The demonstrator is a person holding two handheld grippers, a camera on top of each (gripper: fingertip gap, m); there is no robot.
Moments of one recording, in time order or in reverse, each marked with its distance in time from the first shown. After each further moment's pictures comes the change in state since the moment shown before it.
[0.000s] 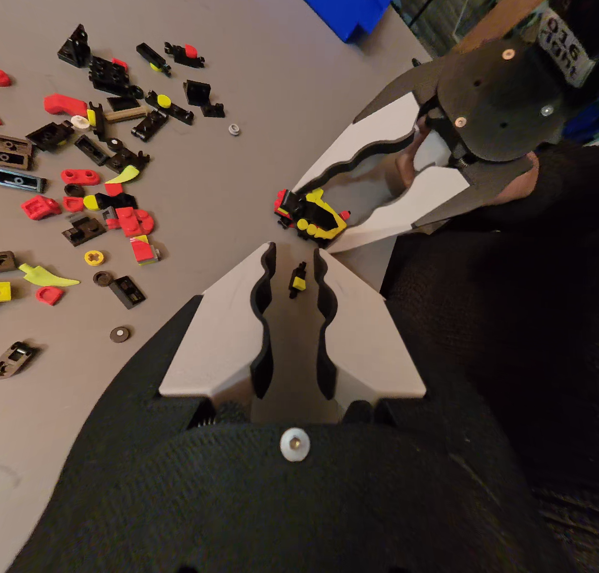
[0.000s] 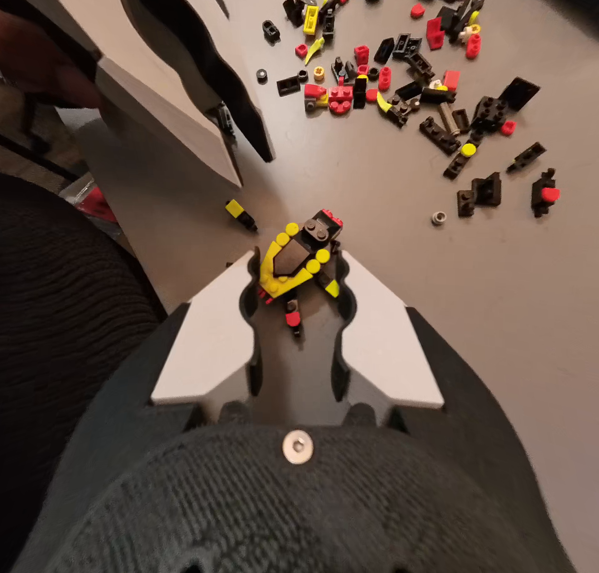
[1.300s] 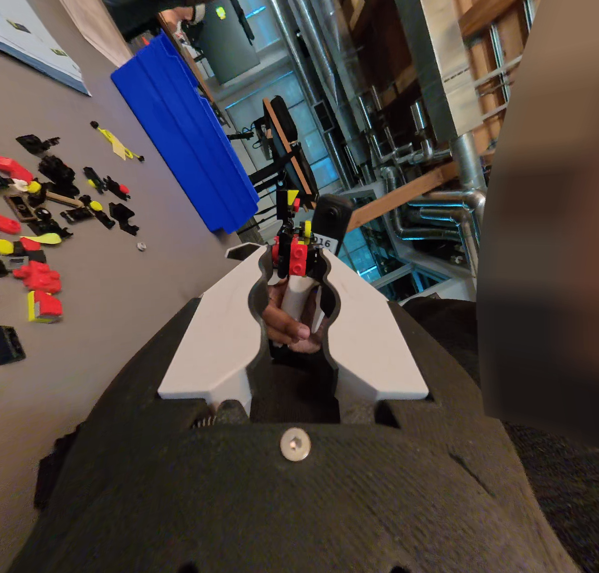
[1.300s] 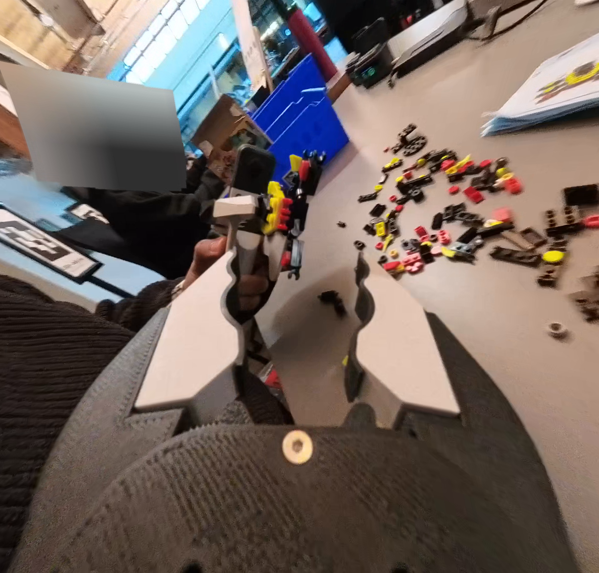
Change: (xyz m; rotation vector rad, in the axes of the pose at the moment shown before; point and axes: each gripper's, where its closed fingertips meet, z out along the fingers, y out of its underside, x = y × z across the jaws) left arm 0.016 -0.079 -0.073 0.613 0.539 -0.510; right arm -0.017 -0.110 -0.042 0.601 -0.388 0.518
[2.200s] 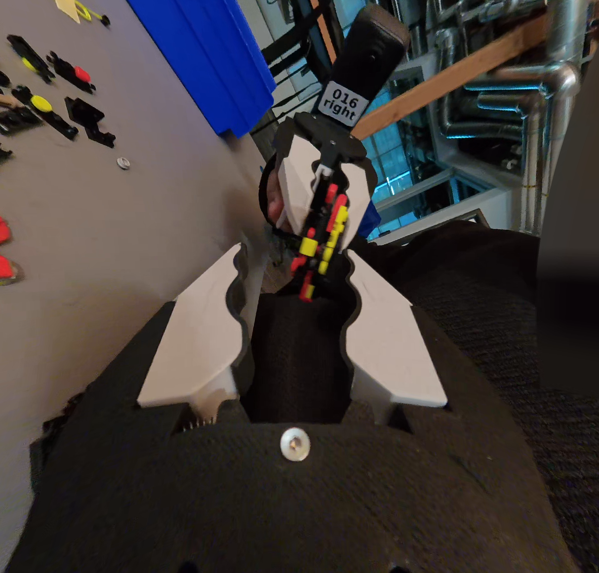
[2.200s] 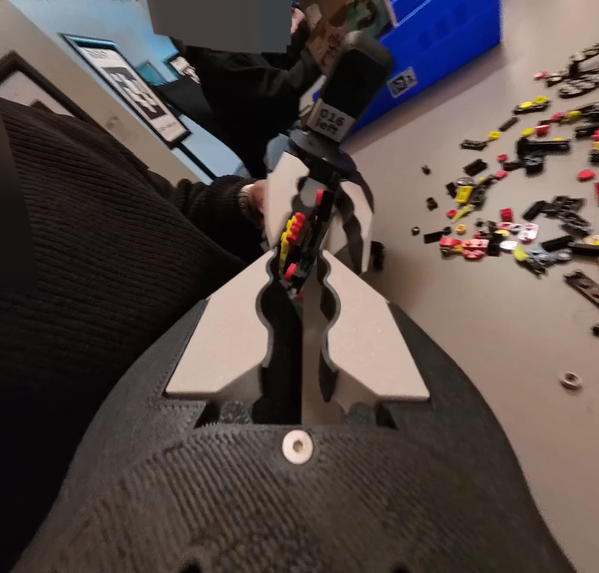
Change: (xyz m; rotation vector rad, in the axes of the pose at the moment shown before) left arm -0.016 0.057 0.014 -0.358 -0.081 0.028; right arm -0.017 0.019 -0.028 -0.354 -0.378 -0.143
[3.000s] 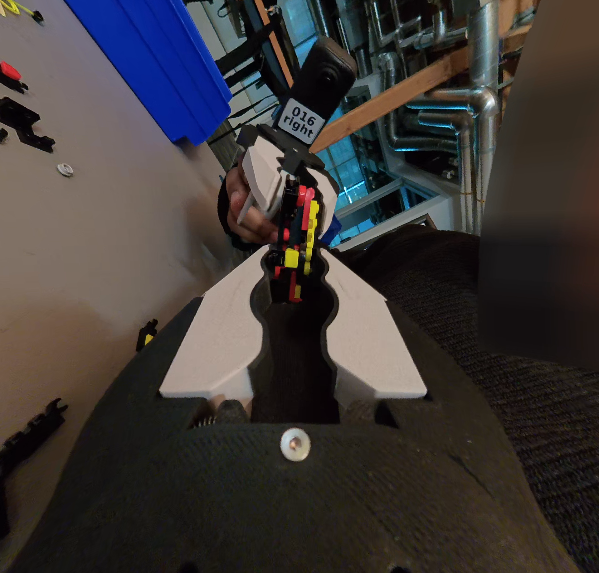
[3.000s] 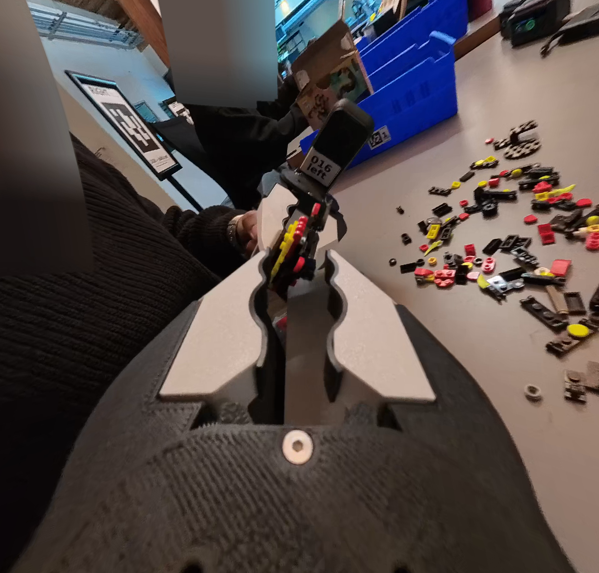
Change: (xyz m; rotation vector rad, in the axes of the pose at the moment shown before) left arm 0.021 -0.003 0.000 0.038 0.145 -0.026; right arm 0.002 -0.017 -0.006 0.138 0.041 -0.069
